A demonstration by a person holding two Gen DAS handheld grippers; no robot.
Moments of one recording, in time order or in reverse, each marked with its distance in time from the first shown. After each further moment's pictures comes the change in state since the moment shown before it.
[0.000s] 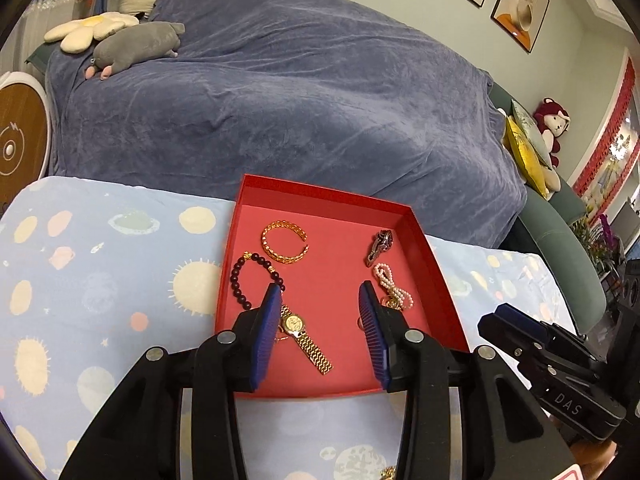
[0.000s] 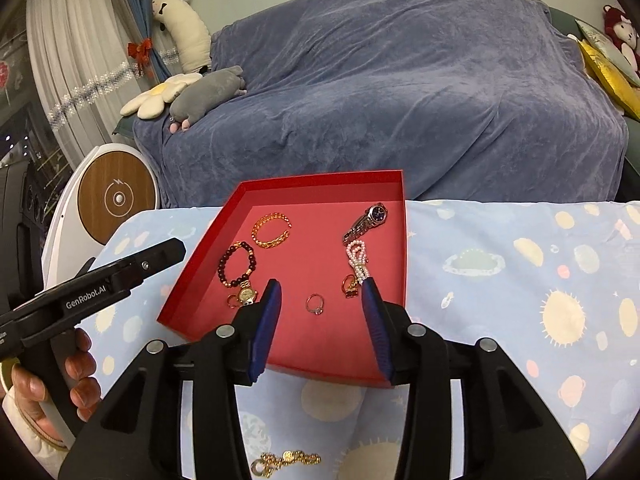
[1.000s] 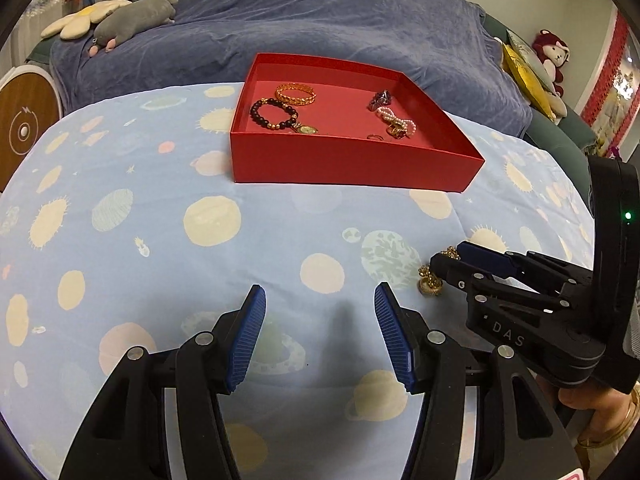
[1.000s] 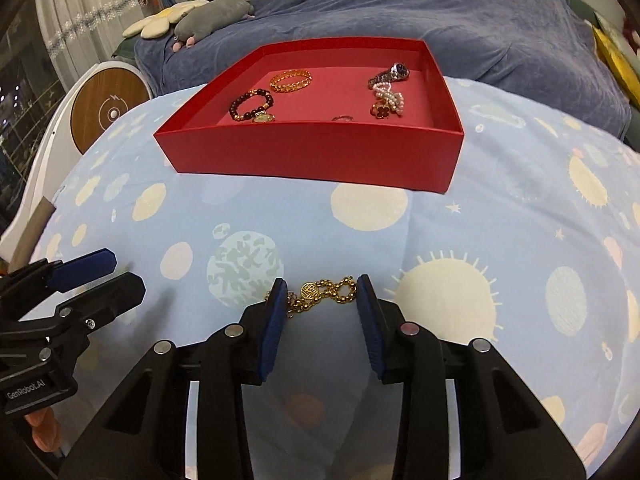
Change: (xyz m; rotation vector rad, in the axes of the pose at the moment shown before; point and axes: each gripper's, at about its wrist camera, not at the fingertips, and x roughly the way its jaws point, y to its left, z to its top) left arm -0.028 0.000 -0.146 0.108 0.177 0.071; right arm 0.031 0.037 -0.127 -0.114 0.210 -0.081
